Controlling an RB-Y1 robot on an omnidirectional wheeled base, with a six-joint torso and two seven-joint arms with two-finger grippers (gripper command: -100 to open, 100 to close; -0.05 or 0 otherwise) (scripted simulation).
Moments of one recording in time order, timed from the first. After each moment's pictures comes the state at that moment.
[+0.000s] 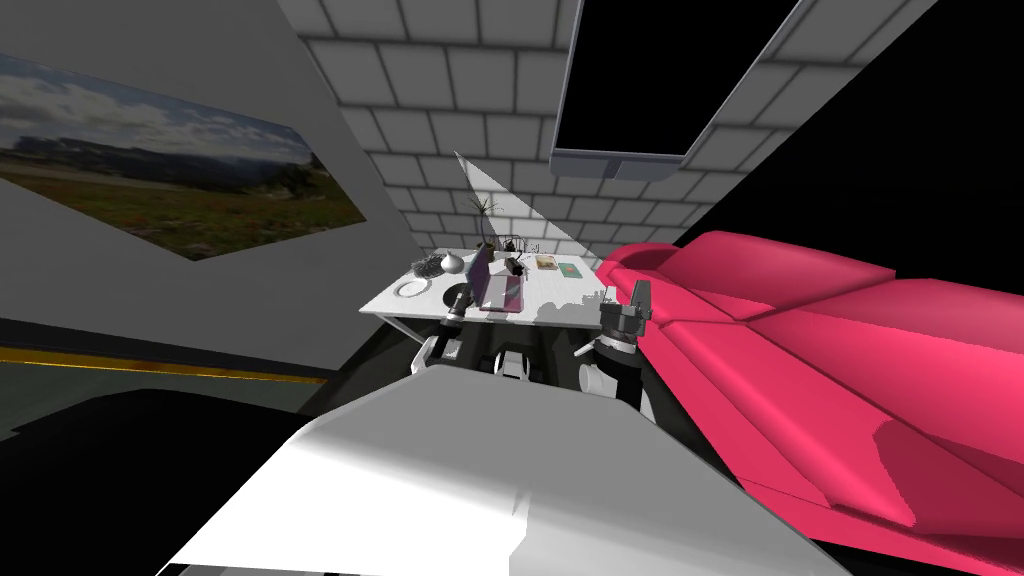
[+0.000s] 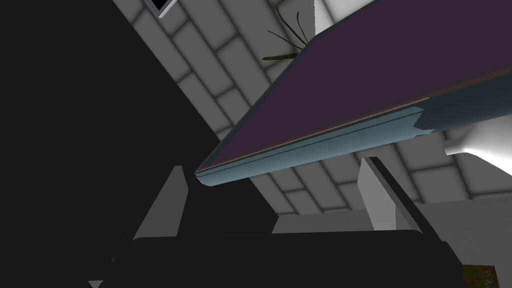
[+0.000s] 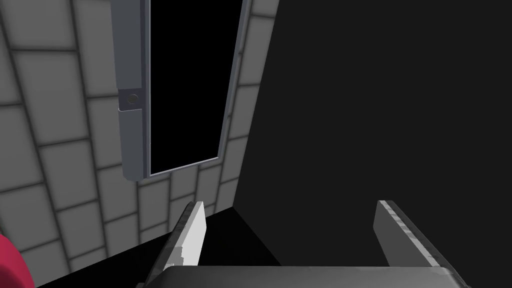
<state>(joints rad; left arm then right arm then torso) 0.30 0.10 0.04 -1.71 -0.23 -0.57 -0.21 0.51 0.03 0.02 -2.26 0.11 -0.53 -0.03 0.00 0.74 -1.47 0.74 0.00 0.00</state>
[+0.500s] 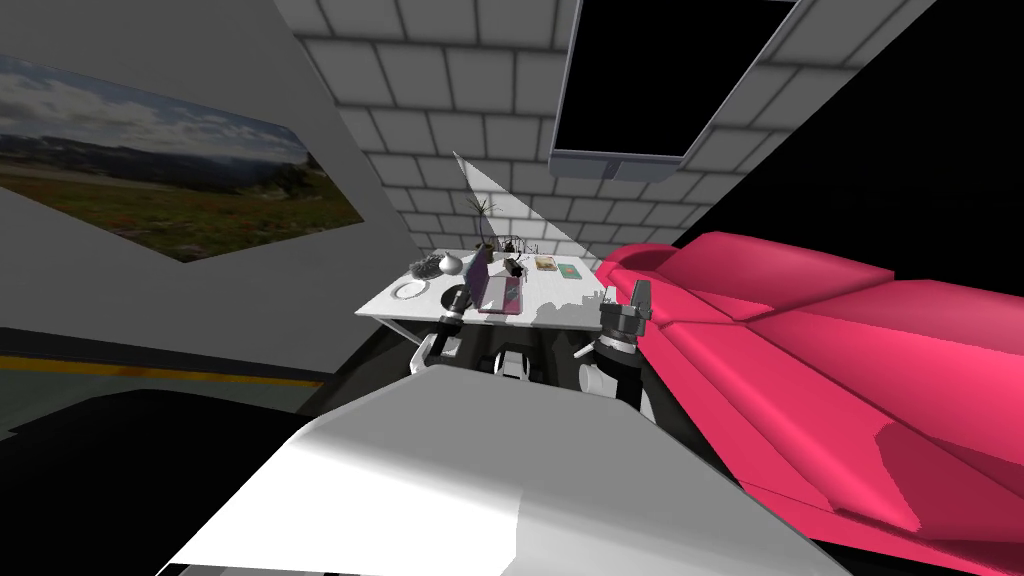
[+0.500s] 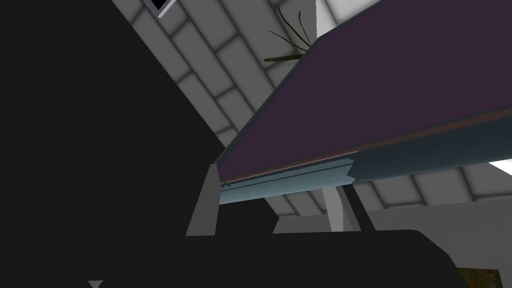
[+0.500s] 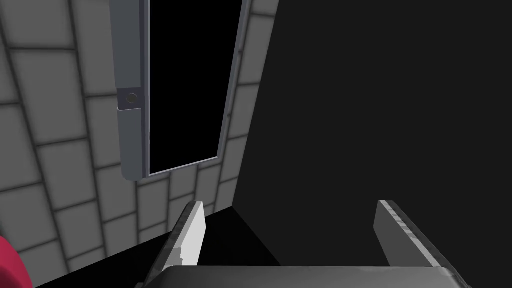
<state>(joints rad) 0.30 0.10 0.04 -1.75 -0.23 -0.53 -0.20 0.51 0.03 0.02 -2.26 0.11 -0.53 -0.03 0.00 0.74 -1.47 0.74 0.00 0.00</state>
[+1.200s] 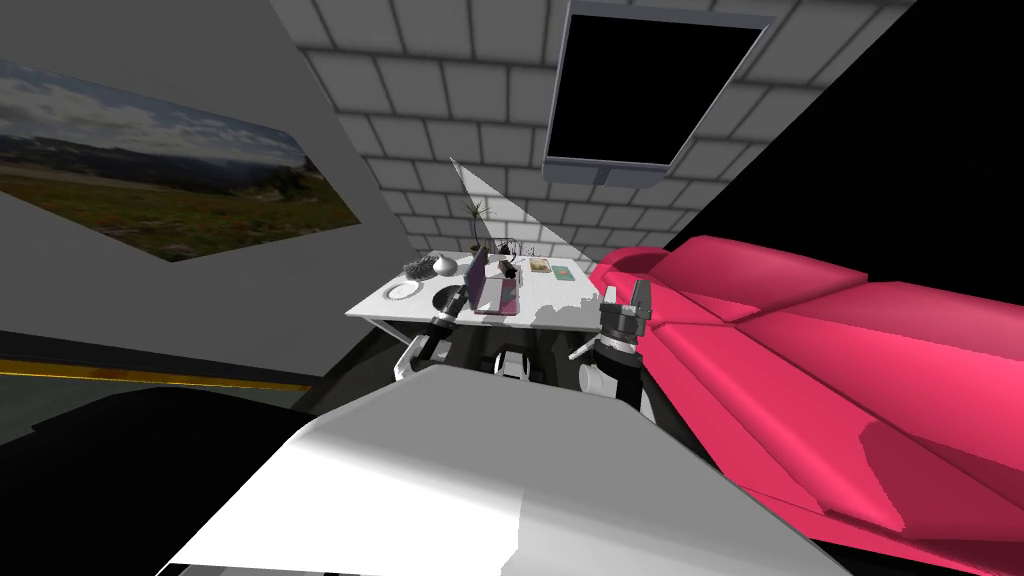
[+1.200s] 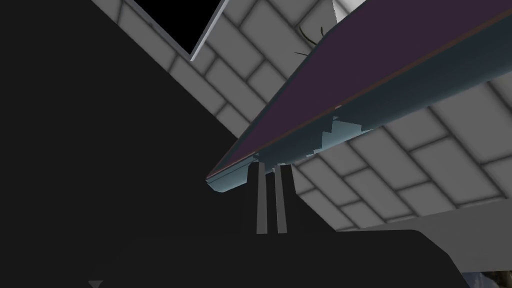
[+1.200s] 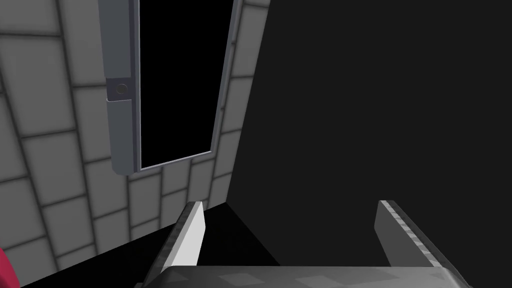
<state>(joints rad) 0.35 0.20 0.06 -1.80 -0.32 -0.51 -0.27 0.51 0.03 0.02 -2.26 0.11 -0.53 -0.03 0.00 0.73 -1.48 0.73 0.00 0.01</state>
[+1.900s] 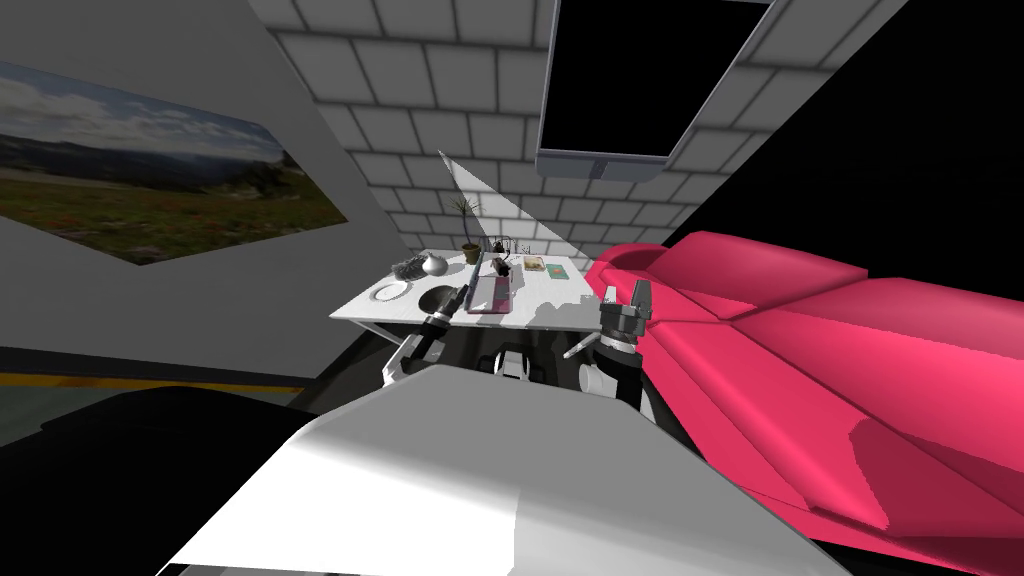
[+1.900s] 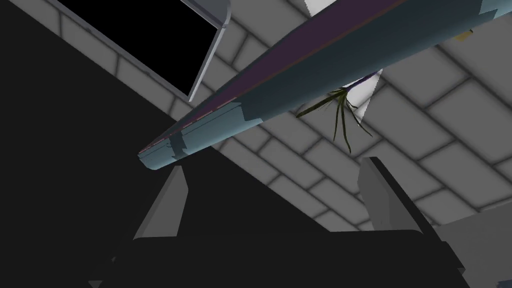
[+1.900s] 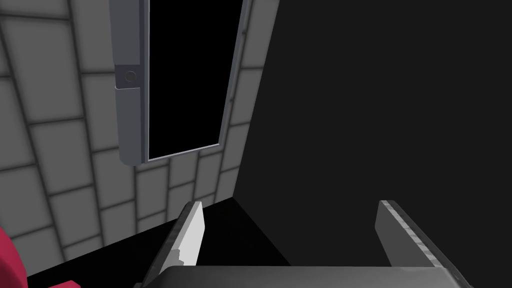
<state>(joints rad) 0.38 0.26 0.08 -1.84 -0.36 -0.42 -0.29 0.51 0.03 0.02 -2.26 0.11 -0.53 -0.03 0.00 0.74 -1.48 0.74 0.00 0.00</state>
